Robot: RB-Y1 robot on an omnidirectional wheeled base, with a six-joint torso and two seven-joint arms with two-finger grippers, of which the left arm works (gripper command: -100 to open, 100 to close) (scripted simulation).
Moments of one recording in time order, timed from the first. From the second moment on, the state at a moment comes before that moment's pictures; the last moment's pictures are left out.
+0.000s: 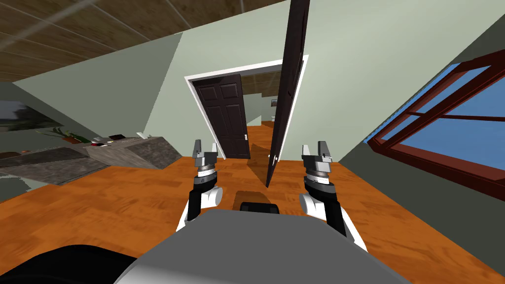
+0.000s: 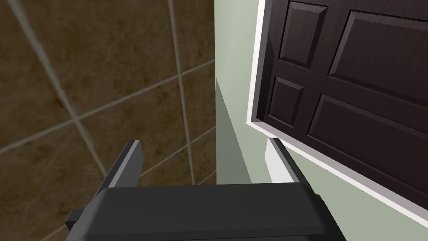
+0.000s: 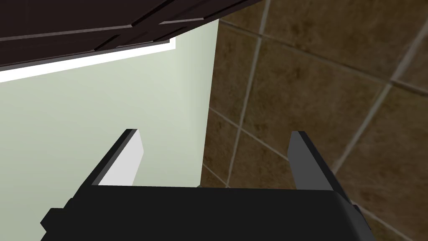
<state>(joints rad) 0.45 -0.02 0.00 -2.36 0.03 -0.47 0.10</state>
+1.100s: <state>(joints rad) 0.36 0.03 -0.03 -2.11 0.10 -0.52 0.05</state>
